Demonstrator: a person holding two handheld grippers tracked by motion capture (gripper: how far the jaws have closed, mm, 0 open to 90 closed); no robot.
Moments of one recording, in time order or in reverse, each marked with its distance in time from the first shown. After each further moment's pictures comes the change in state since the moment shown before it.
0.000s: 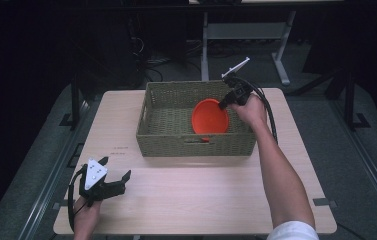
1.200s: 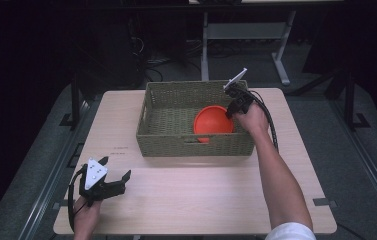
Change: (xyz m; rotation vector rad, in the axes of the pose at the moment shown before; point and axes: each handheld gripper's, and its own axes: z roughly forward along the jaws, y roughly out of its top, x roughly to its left) left arm 0.000 0.000 0.000 0.002 0.000 0.002; right arm -0.012 -0.020 0.026 0.130 -0.140 0.025
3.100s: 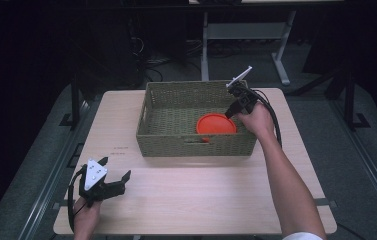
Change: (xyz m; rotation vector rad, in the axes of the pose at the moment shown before) left arm 0.000 0.000 -0.001 0.003 0.004 0.000; right arm 0.007 -0.011 -0.026 -0.047 0.033 -0.029
